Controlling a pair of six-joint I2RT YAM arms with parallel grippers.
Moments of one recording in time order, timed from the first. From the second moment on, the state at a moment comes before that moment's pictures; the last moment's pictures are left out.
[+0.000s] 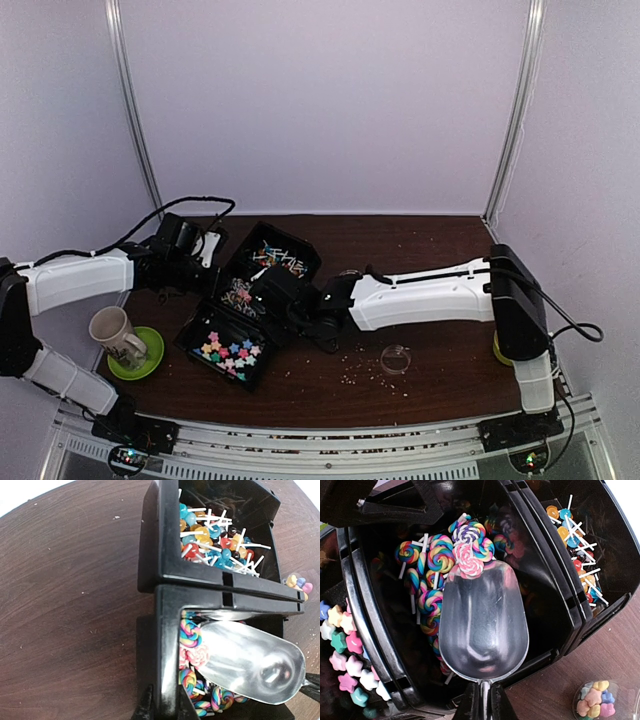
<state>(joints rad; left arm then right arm) -0.49 1.36 0.87 -0.33 0.07 -0.14 1.21 2.13 1.69 -0.38 0.46 0.26</state>
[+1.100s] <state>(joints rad) -0.47 1.36 0.88 -0.37 0.19 -0.16 1.19 1.94 1.24 0.12 0.38 0.00</state>
